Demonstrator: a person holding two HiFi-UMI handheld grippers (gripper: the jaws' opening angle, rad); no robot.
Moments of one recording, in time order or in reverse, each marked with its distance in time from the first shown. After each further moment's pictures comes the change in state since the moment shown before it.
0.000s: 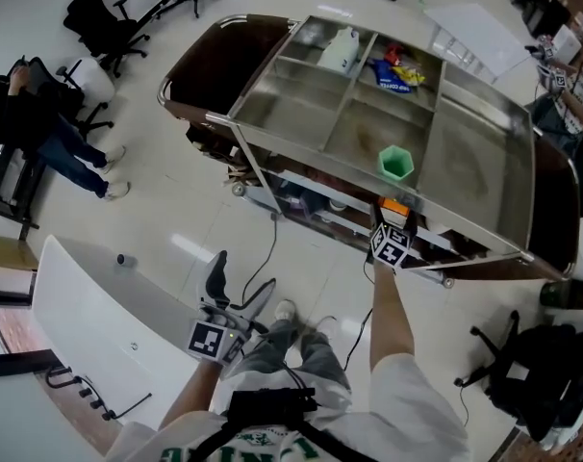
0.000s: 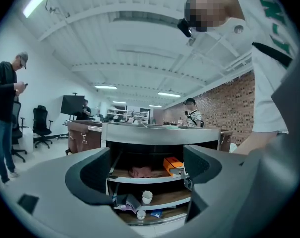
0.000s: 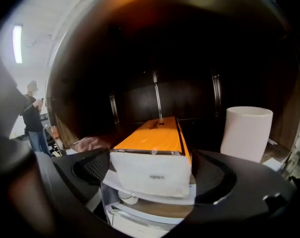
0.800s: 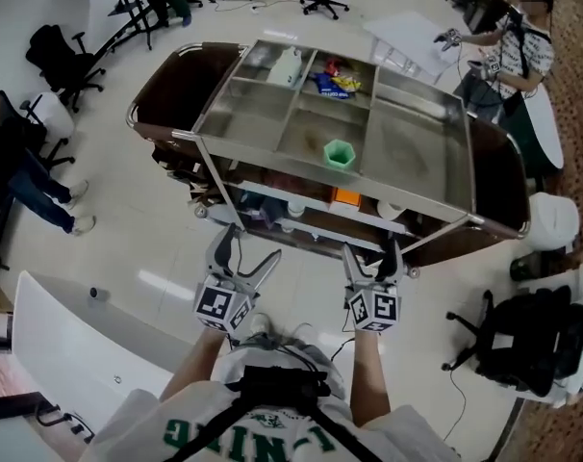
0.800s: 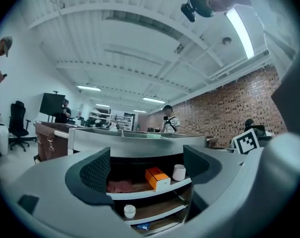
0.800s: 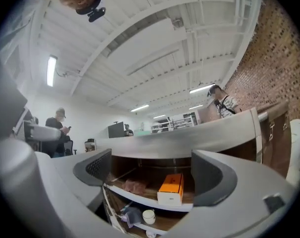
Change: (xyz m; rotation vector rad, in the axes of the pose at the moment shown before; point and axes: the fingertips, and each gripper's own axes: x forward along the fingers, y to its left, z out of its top) left arm 0.057 -0.054 0.014 0.042 -0.082 -0.216; right arm -0.276 0.050 0.138 -0.036 -0.405 0.166
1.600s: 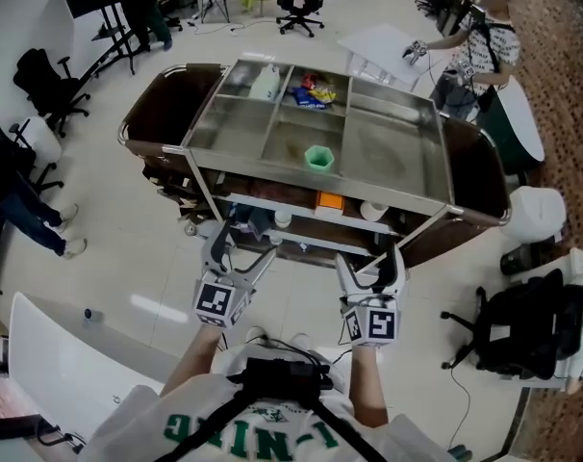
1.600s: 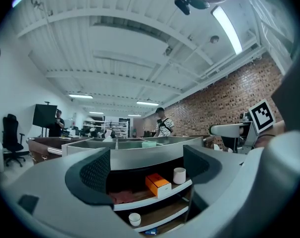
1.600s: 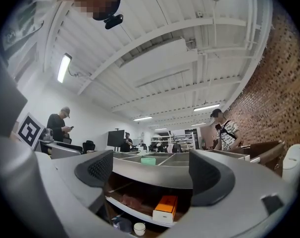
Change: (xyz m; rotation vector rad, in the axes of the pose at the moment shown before) left arm 0.007 -0.024 0.036 0.111 -0.025 -0.078; right arm -0.054 0.033 0.094 -0.164 -0.155 -0.008
